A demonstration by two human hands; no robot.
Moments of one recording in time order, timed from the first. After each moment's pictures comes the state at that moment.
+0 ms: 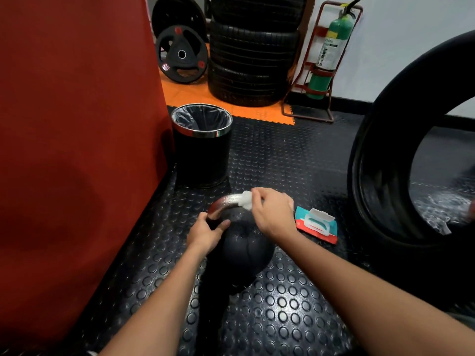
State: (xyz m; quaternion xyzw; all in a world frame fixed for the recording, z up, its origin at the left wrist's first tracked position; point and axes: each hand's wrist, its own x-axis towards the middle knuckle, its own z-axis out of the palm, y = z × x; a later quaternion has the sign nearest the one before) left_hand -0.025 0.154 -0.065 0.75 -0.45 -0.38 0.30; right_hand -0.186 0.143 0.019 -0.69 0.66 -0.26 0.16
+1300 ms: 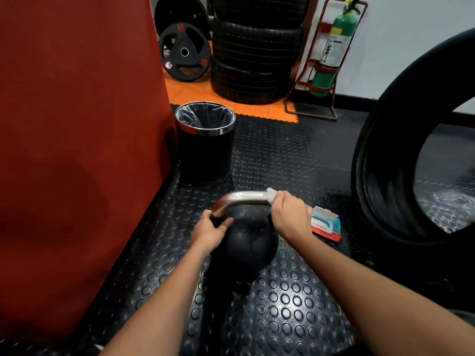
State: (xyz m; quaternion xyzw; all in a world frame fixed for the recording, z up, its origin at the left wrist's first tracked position) left_hand -0.024 0.157 -0.063 0.74 -0.45 -0.40 0.30; right_hand -0.211 0.140 0.010 -0.62 0.74 -0.21 0.13
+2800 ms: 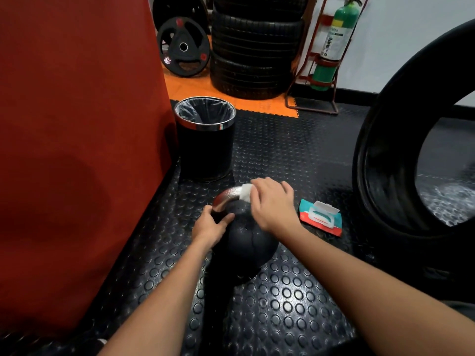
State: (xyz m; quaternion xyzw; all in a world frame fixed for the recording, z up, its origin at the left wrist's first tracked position) left_hand -0.023 0.153 -0.073 0.75 -0.46 -0.38 0.30; right_hand -0.185 0.145 0.005 -0.75 0.62 -0.21 0.10
